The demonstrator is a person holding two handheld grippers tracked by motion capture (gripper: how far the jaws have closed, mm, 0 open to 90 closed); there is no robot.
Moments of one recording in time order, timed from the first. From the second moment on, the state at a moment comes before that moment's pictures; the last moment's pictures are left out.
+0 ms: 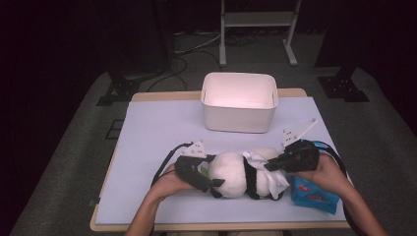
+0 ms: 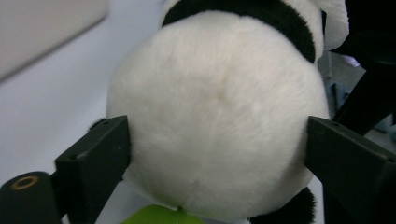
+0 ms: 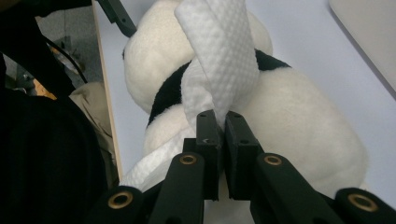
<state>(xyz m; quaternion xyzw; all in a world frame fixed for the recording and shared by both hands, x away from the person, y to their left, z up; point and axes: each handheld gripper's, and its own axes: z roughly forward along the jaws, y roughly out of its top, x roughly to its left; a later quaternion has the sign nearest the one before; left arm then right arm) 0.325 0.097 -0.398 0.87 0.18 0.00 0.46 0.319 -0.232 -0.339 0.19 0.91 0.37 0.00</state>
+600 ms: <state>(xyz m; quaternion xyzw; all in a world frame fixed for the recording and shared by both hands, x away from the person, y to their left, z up) 0.320 0.092 -0.395 0.87 0.16 0.03 0.46 0.312 -0.195 -0.340 0.14 0.92 0.37 0.00</state>
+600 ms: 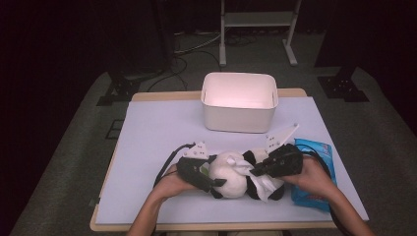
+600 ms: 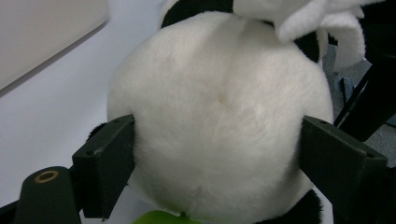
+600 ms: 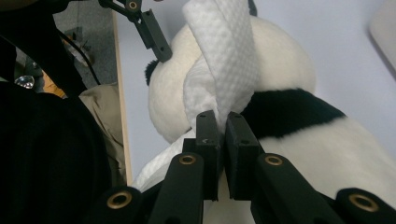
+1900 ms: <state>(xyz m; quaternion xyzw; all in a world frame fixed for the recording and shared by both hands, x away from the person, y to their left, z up) 0.320 0.096 -0.392 0.88 0.14 0.03 0.46 0.323 -0.244 -0.339 0.21 0.89 0.40 0.03</state>
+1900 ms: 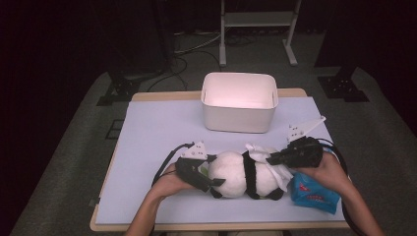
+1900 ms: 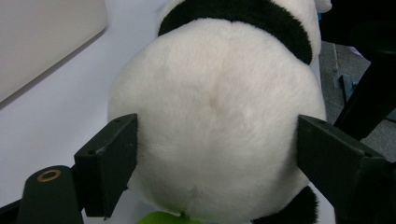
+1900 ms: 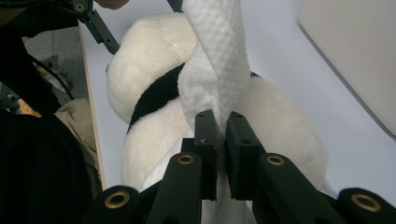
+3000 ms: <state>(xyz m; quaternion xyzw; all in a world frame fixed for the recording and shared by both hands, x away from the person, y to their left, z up) 0.315 0.095 -0.401 0.88 0.15 0.02 0.44 0.304 -0.225 -0.344 0.20 0.89 0.40 0.06</state>
